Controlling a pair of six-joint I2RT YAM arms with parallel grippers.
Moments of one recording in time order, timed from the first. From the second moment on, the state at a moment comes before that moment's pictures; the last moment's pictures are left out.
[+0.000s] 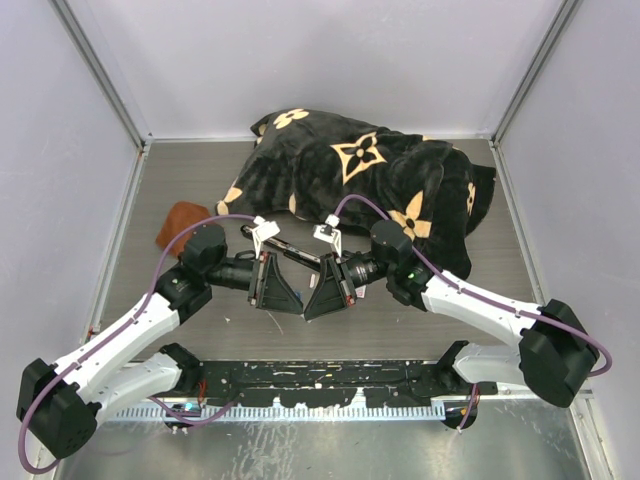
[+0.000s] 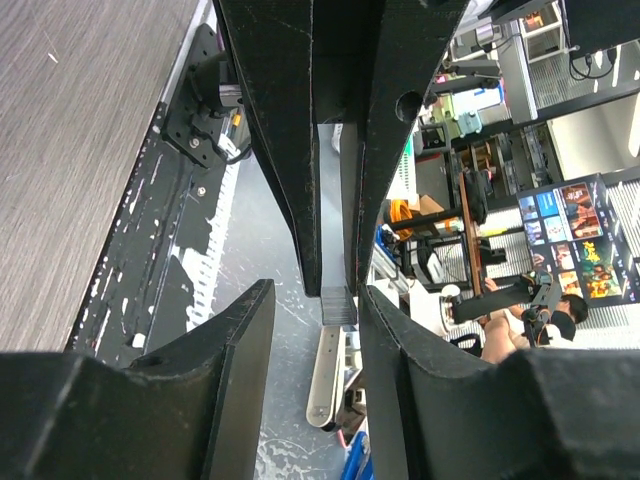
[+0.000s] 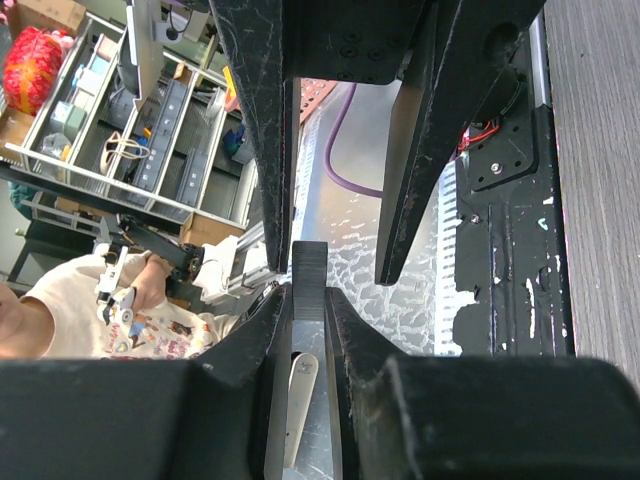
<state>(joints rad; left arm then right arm) -0.61 0.92 0.64 0.03 1.08 -0.82 0.78 1.21 0.69 0.41 -1.14 0.86</state>
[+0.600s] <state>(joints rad) -0.62 0.92 0.65 0.01 1.08 -0.81 0.77 1.22 0.69 0.40 -1.14 0.85</state>
